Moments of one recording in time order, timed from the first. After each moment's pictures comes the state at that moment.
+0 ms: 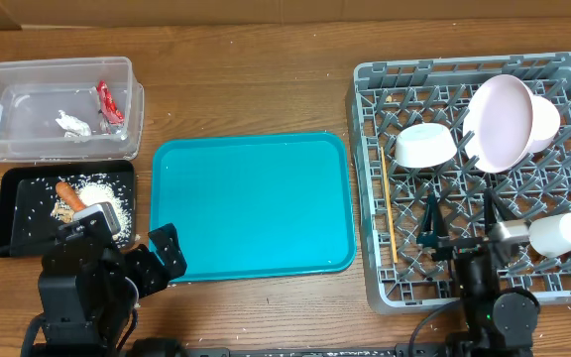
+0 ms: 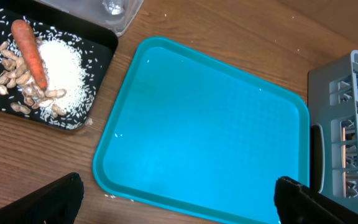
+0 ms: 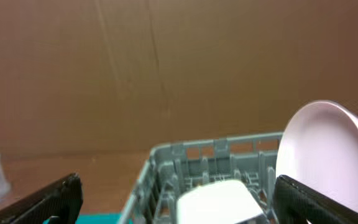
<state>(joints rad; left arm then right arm) 0.01 0.60 1.03 -1.19 0.02 -0.44 0.08 0.01 0.04 0.12 -0.04 0.18</state>
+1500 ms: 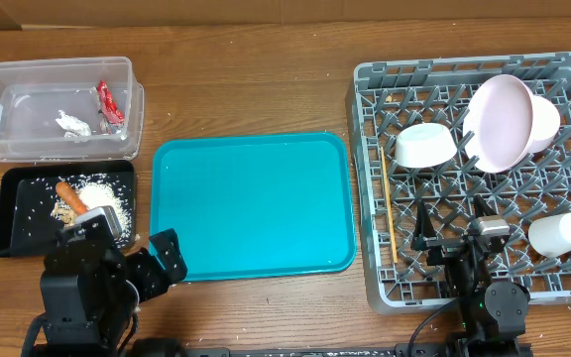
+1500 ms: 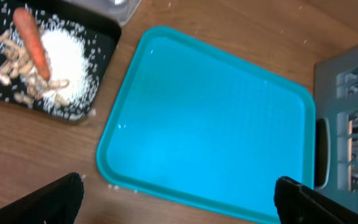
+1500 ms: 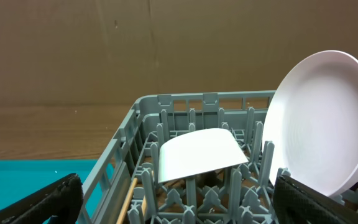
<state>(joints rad) 0.01 0.60 1.03 -1.23 0.02 -0.44 0.07 0.01 0.02 -0.03 -0.04 0.07</state>
